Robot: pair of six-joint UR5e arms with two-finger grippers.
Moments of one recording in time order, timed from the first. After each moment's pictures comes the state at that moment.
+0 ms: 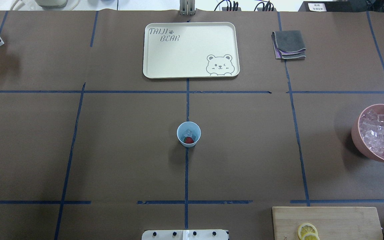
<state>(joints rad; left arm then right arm) -1.60 -1.48 -1.80 -1.40 -2.35 0.02 1.65 -1.65 1.69 -1.68 2.33 -0.15</state>
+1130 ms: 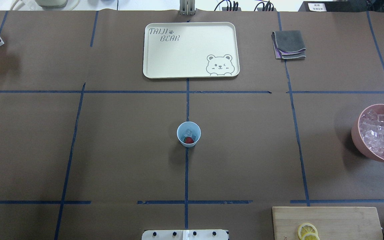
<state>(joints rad) -1.59 -1.44 -1.80 -1.36 -2.44 0.02 1.64 -1.65 1.71 -1.68 2.39 -0.15</state>
